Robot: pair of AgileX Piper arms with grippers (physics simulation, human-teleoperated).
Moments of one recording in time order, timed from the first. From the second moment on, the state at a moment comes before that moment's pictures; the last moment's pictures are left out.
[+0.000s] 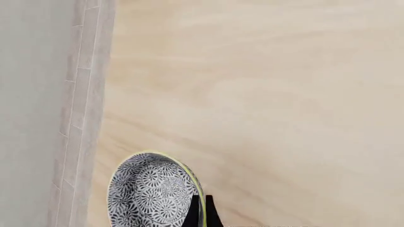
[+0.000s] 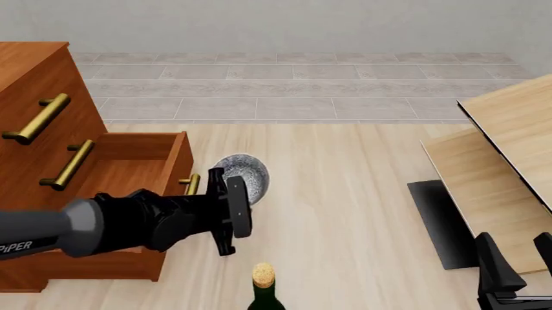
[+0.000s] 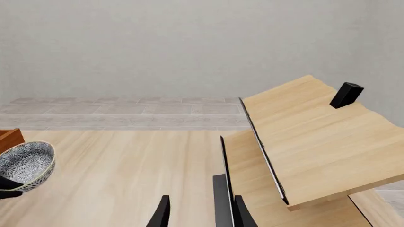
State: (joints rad) left arm -0.62 1.62 -0.77 -0.03 0.95; right arm 0.00 0.01 0.00 0.00 0.00
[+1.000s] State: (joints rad) left arm -0.70 1.16 -1.10 0.46 0.88; right arm 0.00 0.01 0.00 0.00 0.00
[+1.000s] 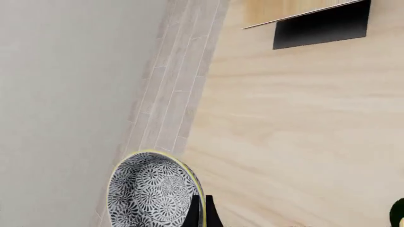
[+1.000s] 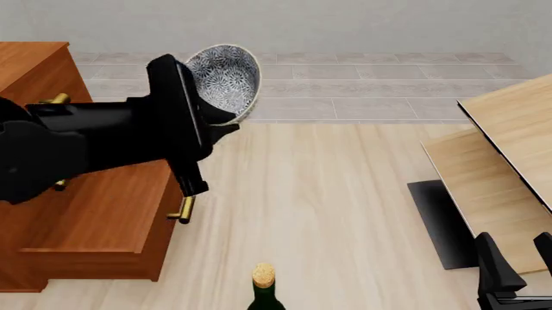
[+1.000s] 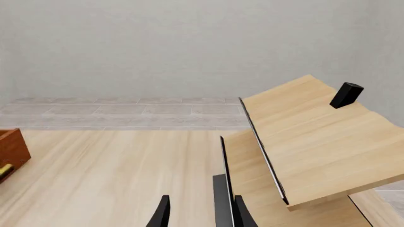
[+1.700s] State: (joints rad) left arm -0.59 1.03 -1.42 0.88 1.08; right arm 0.00 0.01 0.00 0.00 0.00
